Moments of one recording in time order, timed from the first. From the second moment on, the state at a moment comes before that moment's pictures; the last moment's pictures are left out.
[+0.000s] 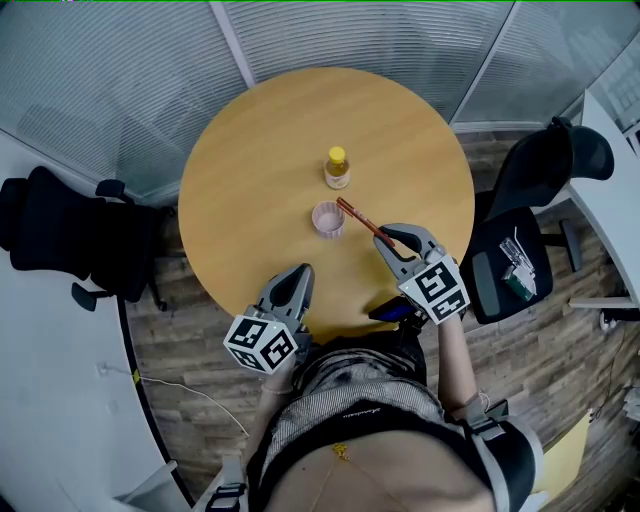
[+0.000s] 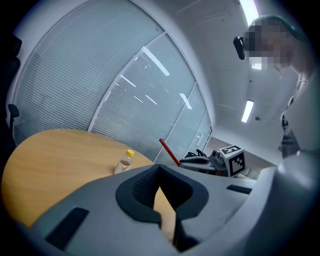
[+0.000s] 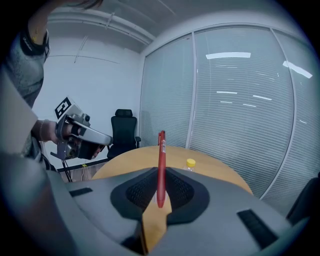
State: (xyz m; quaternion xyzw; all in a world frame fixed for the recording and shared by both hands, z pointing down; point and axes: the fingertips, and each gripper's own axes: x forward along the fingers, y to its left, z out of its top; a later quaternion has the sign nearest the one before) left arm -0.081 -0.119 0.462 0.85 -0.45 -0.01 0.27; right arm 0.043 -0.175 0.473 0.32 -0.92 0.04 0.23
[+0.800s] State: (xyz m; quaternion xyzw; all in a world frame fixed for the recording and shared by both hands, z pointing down) left arm -0.085 -0.117 0.464 0.85 -0.46 -0.01 0.27; right arm 0.020 -0.160 0.451 0.29 -0.93 0.01 0.24
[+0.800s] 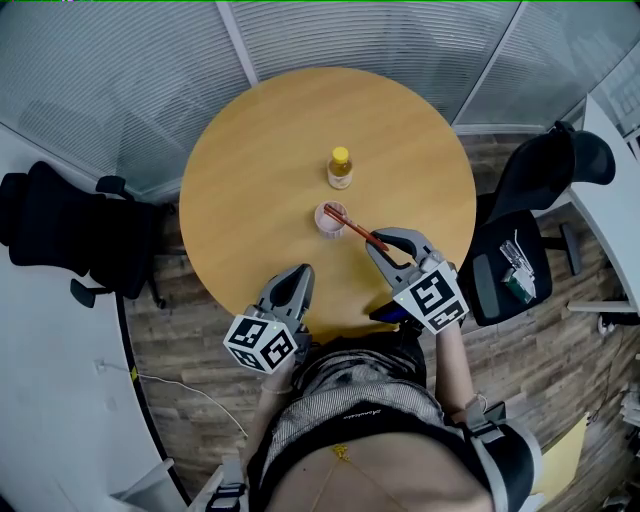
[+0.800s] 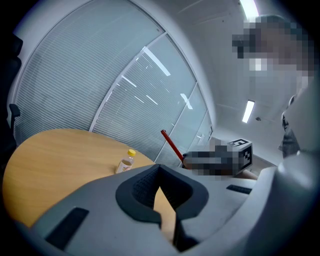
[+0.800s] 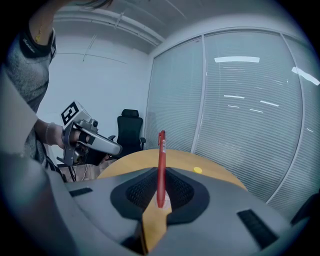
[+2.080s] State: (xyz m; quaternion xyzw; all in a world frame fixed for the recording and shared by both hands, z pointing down) left arm -0.112 -0.116 0.482 0.83 -0.47 -0.01 0.30; right arm 0.018 -0.206 0.562 0.31 -0.84 0.03 0.44
